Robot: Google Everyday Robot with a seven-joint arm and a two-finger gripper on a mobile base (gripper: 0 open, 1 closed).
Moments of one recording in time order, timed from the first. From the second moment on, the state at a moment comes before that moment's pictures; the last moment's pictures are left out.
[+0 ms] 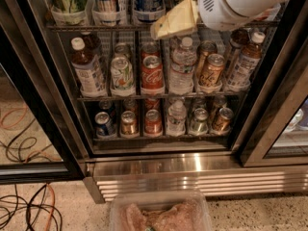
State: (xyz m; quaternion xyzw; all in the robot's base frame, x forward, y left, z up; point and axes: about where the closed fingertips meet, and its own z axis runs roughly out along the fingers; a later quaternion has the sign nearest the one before) arm 0.561 -0.094 1.032 -0.15 0.90 0.09 0.40
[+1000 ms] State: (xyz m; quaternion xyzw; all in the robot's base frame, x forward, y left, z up) arm 0.593 -0.083 1.038 -0.15 0.89 0.07 0.42
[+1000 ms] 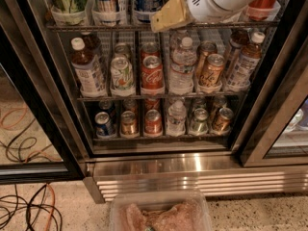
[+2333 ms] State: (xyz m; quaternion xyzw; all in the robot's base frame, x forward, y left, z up) arm 0.624 -0.089 1.069 -0.14 0.87 0.04 0.47
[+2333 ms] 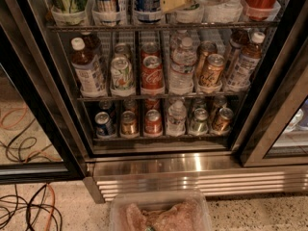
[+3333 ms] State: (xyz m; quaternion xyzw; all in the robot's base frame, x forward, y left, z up) arm 0.646 -0.088 1.083 -0.12 0.86 0.04 0.49
